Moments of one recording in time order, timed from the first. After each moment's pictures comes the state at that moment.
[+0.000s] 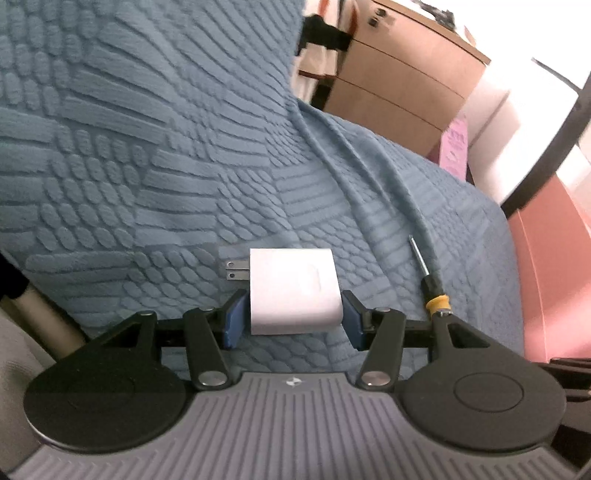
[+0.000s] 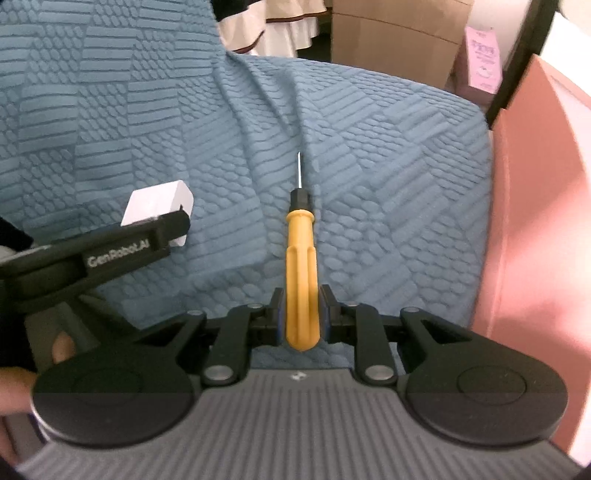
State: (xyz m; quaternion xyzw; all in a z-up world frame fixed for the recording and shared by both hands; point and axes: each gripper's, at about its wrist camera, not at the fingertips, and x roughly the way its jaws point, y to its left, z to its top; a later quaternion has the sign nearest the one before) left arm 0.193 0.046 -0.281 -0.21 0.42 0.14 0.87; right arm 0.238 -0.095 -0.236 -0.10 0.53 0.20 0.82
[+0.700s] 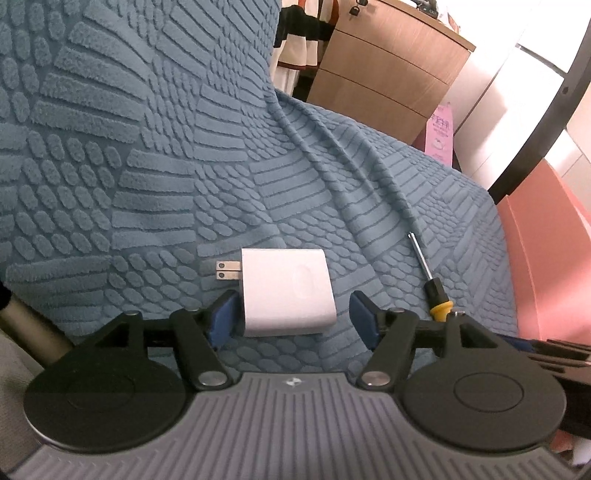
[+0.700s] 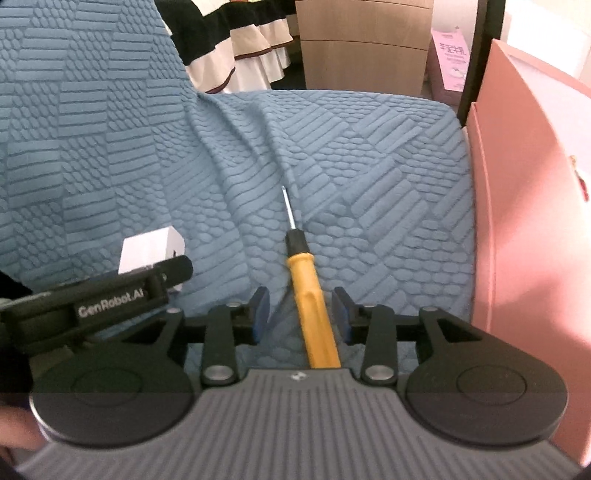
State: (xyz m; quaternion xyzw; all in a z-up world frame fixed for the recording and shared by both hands) left arm 0.201 0.046 -0.285 -0.20 0.43 0.12 0.87; right arm 0.243 -0.110 -0.242 -0.03 0.49 0.18 0.85
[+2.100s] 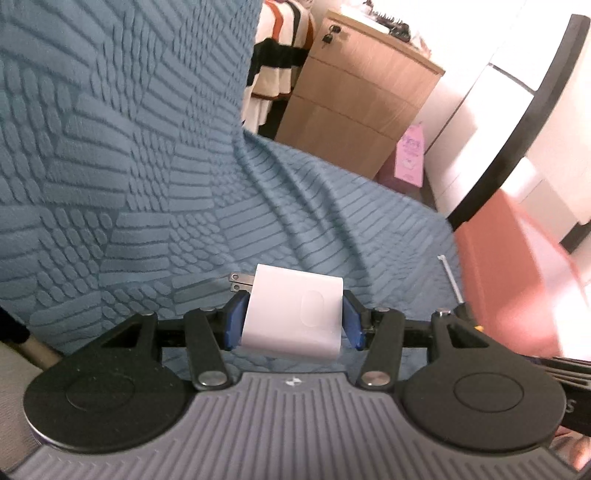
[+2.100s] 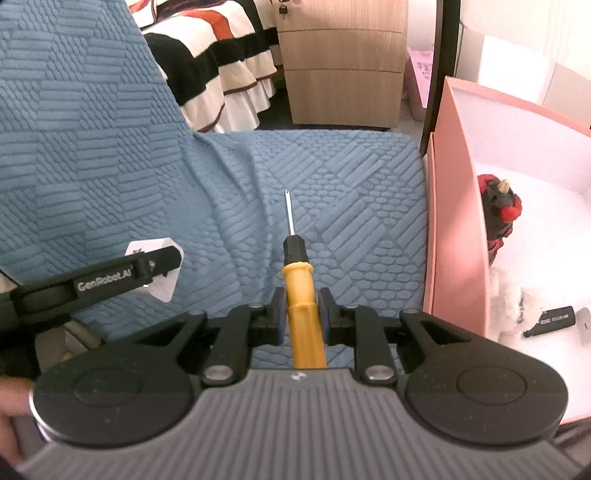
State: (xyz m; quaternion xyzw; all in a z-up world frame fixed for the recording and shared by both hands) left arm 0.191 0.043 -0.227 -0.22 0.39 0.08 0.89; right arm 0.222 -0.141 -0.185 -0.01 0.47 0.17 0.87
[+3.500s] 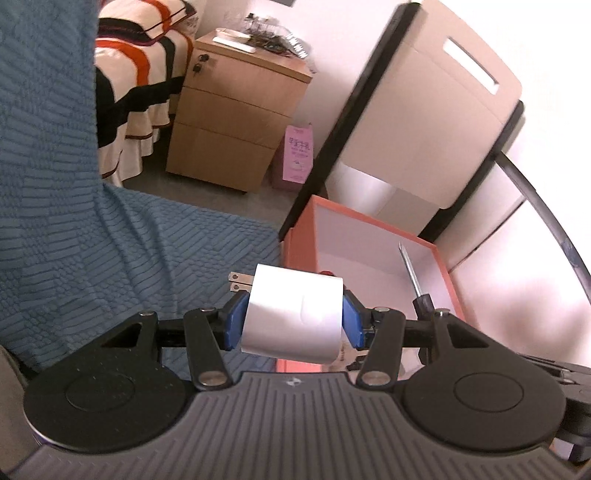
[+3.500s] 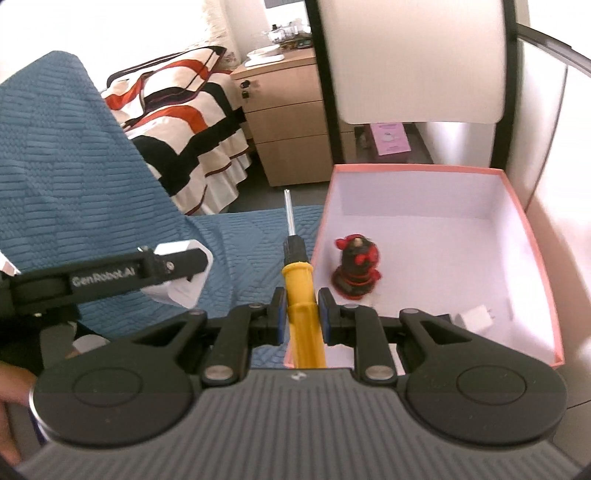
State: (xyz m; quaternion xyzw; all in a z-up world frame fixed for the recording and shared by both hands) left arm 0.174 -0.113 -0.066 -0.19 0.38 -0.04 0.90; right arm 0.167 -0.293 -0.058 0.06 0.40 0.15 0.90
